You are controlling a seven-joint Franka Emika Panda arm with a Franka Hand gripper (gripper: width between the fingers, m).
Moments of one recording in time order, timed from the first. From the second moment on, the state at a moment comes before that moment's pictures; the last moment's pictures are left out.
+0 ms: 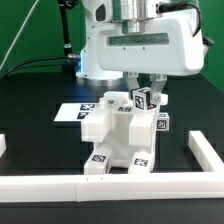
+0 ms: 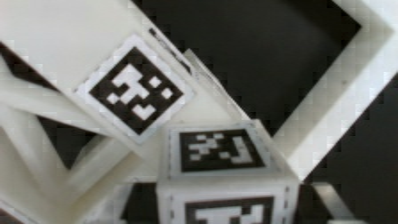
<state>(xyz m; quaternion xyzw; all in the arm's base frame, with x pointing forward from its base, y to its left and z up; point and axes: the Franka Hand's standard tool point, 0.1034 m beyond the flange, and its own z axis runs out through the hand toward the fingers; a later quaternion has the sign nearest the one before) 0.590 0.041 0.113 -0.87 0.48 -0.06 0.05</state>
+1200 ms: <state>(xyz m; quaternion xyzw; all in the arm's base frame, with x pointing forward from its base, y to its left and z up) 0.589 0.045 0.113 -0.74 0.67 -0.04 0.08</state>
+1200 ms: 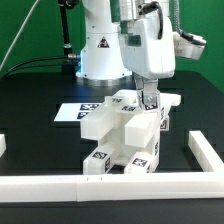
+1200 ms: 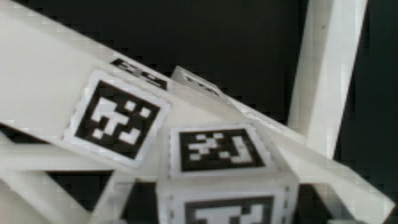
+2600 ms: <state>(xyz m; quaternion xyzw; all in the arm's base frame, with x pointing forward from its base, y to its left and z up) 0.593 0.049 0.114 -0.98 0.19 -0.07 0.03</state>
